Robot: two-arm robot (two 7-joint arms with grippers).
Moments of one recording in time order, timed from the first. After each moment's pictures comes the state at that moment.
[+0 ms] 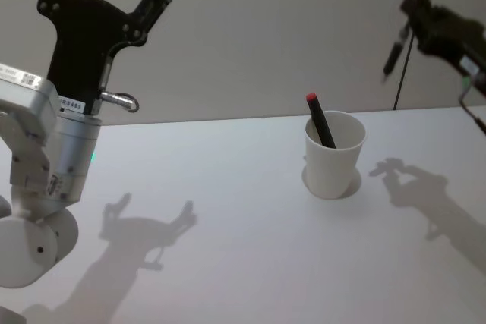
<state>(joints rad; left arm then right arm) -0.19 0.38 0.26 -1.75 -0.02 -0.55 0.14 0.28 0.45 -0.22 -1.71 0.77 0.14 0.22</state>
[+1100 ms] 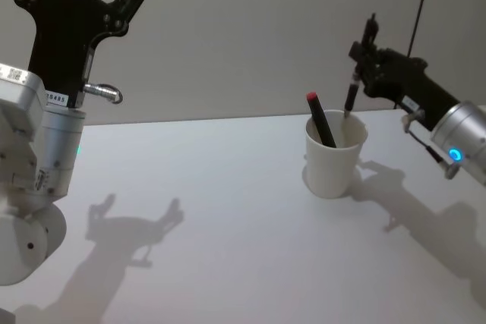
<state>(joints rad) -0.18 0.39 0.23 -1.77 0.02 -0.54 0.18 0.33 0.35 -0.31 -1.56 0.59 0.10 0.29</state>
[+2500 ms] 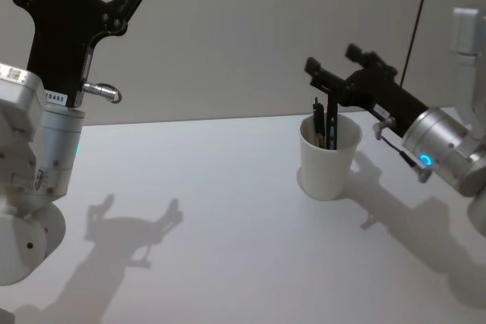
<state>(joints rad) -0.18 0.39 0.23 -1.77 0.02 -0.54 0.18 0.36 0.30 -0.34 -1.50 0.54 0.07 0.30</state>
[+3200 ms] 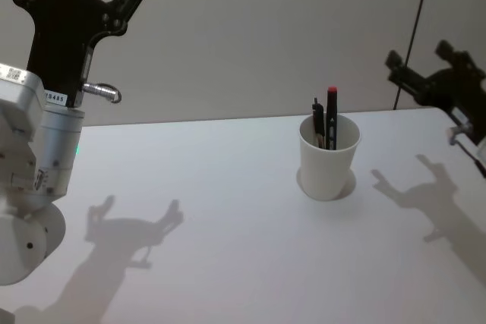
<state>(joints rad) -0.18 0.39 0.23 -1.77 0.02 -0.54 0.18 0.20 0.45 -0.26 -1.68 0.57 0.02 0.10</state>
